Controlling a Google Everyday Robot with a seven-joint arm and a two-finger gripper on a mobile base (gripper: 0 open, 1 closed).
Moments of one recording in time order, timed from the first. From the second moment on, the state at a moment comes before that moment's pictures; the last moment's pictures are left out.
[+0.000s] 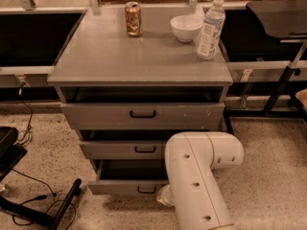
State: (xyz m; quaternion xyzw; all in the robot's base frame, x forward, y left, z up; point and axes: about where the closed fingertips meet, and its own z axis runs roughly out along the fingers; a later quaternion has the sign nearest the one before) arm 0.552 -0.036 0.130 -0.58 0.77 0.07 0.26
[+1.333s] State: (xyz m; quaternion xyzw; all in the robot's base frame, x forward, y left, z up) arm 0.642 -0.040 0.158 -0.62 0.71 -0.02 0.33
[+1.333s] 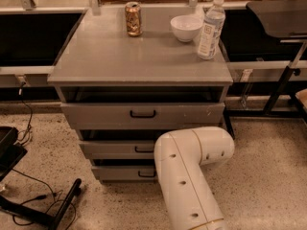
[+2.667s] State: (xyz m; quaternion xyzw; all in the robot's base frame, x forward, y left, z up) arm 0.642 -0.040 0.158 -0.62 0.71 -0.02 0.33
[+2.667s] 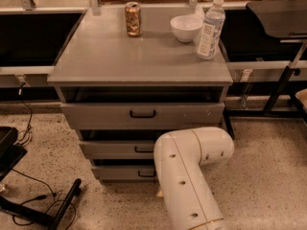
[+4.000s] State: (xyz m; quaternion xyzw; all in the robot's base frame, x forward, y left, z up) arm 0.597 -0.070 0.248 -0.65 0.70 -0.03 0.31
